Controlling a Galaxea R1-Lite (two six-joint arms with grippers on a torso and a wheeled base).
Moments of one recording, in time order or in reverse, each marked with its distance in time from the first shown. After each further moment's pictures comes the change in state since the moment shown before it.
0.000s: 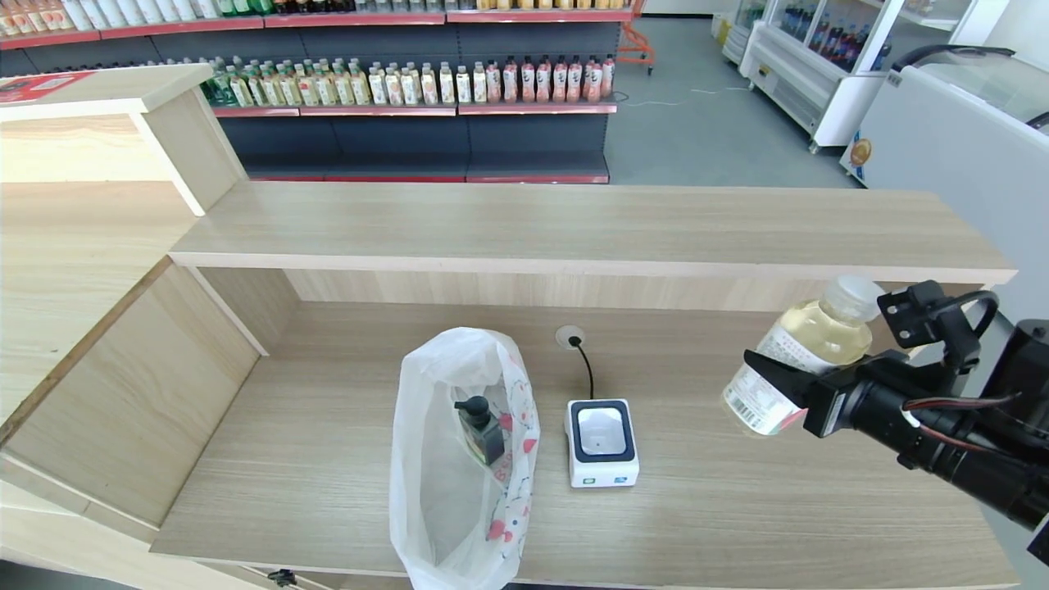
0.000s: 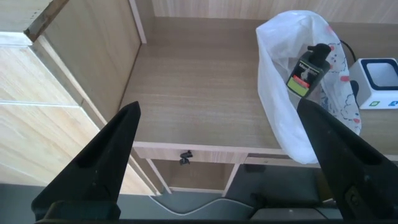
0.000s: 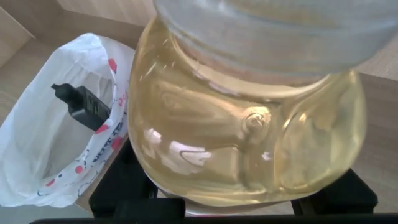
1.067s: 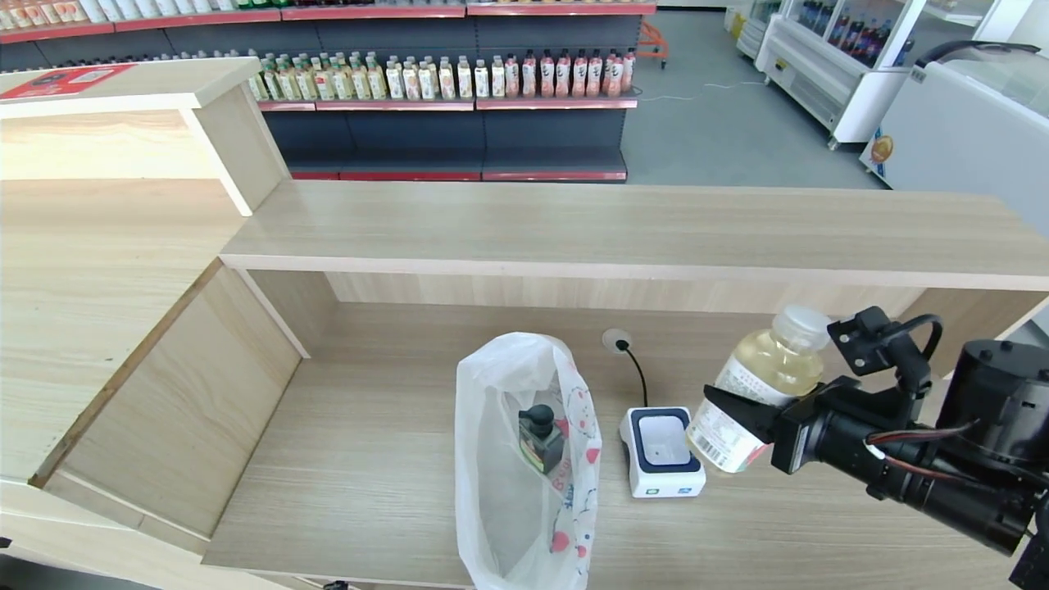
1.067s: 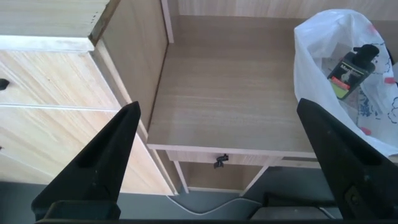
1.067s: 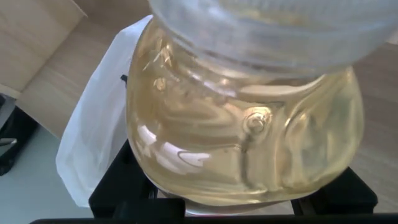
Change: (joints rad) left arm 0.000 0.000 0.000 0.000 0.000 0.004; right arm 0.139 0.023 0.018 0.045 0.003 0.040
